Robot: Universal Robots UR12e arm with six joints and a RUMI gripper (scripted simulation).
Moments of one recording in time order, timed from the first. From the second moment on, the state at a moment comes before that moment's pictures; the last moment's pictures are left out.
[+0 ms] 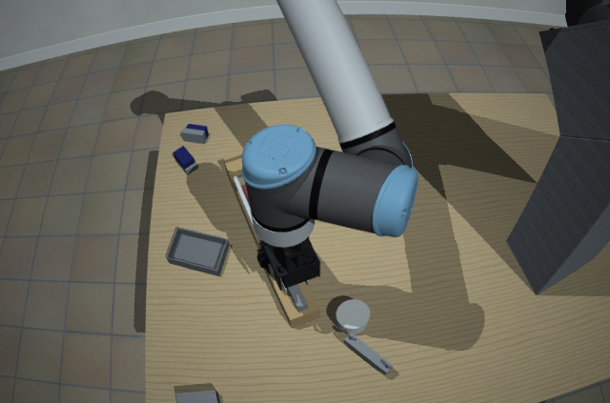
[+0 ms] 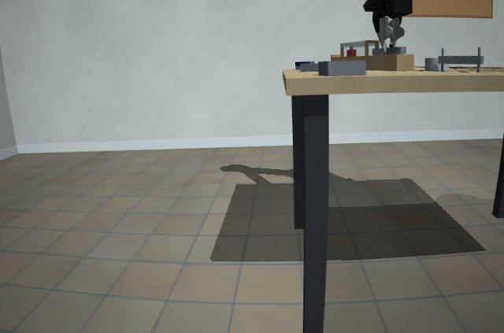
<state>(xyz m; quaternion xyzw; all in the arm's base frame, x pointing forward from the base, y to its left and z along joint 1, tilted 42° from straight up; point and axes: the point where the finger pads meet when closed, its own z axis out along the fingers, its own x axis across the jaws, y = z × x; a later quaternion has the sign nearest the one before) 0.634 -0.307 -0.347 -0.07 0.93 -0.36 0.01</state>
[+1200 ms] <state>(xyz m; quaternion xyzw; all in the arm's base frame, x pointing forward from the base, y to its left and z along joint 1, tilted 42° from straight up) 0.635 -0.311 -0.343 -0.07 0.93 -0.36 0.01</state>
